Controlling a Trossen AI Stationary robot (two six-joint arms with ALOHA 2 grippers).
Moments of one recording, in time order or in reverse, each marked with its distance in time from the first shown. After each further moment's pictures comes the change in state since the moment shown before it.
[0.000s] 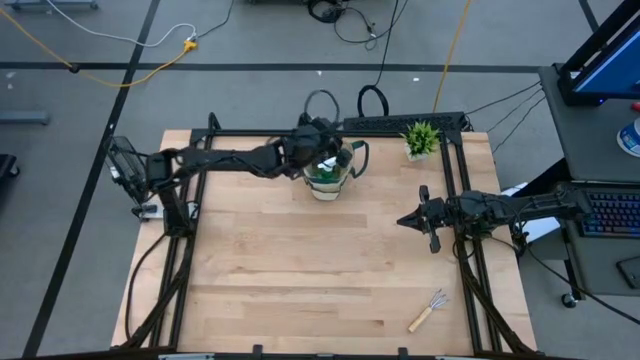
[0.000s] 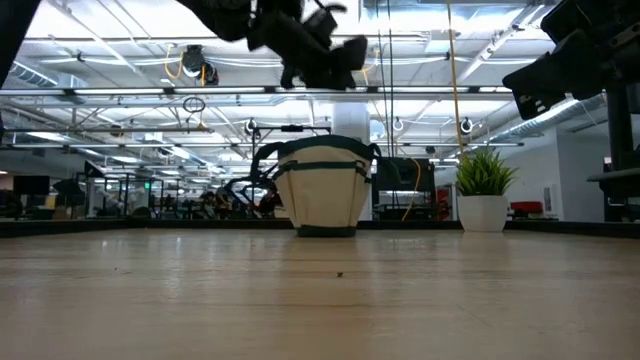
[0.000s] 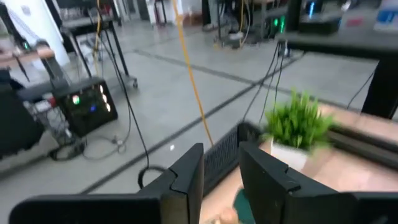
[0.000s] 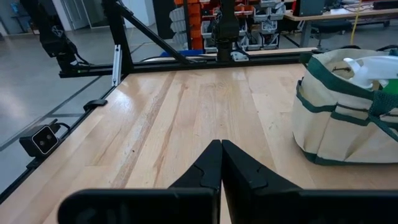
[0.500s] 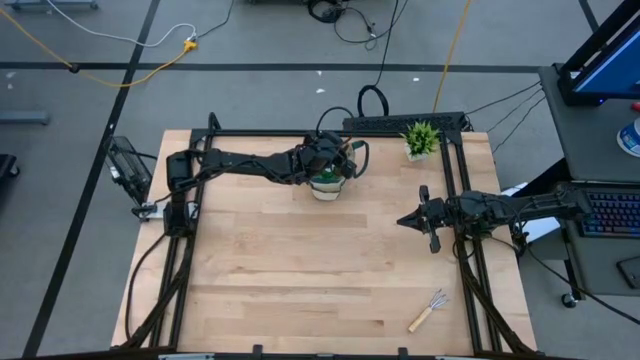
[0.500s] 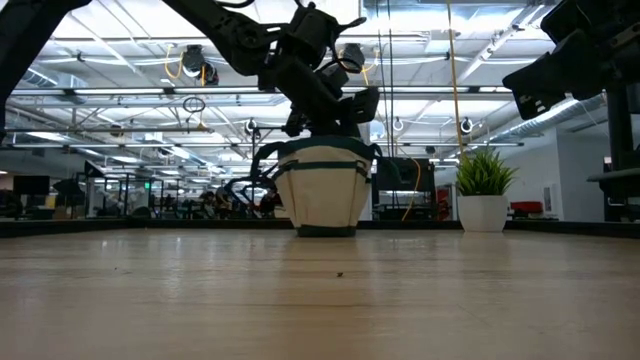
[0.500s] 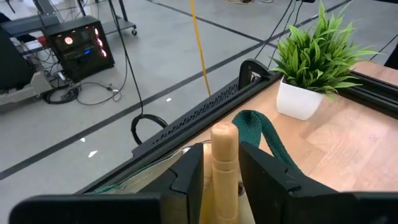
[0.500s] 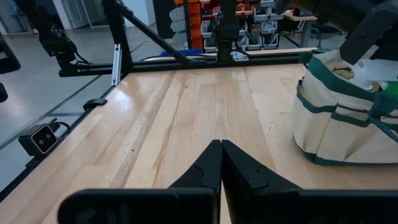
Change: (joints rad) left arm 0.000 0.152 0.002 -0.083 0.001 -0.208; right arm 0.000 0.000 0.000 0.000 0.000 0.000
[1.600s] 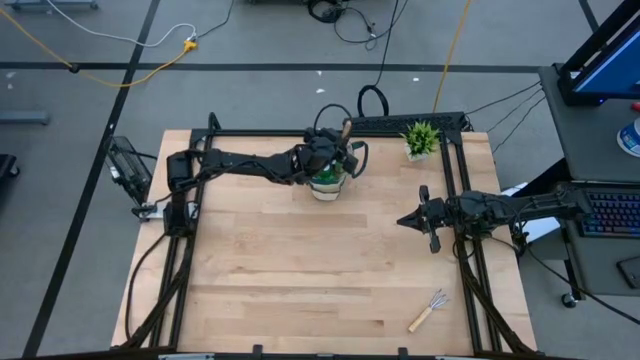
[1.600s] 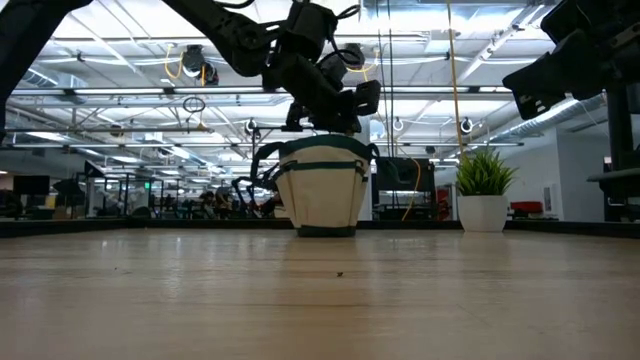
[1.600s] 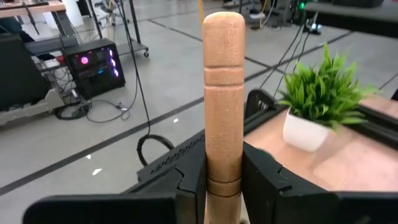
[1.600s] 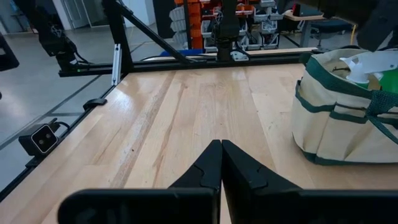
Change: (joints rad) left arm 0.001 0.002 -0.002 0.123 -0.066 0.034; right arm 0.000 0.000 0.000 0.000 0.000 0.000
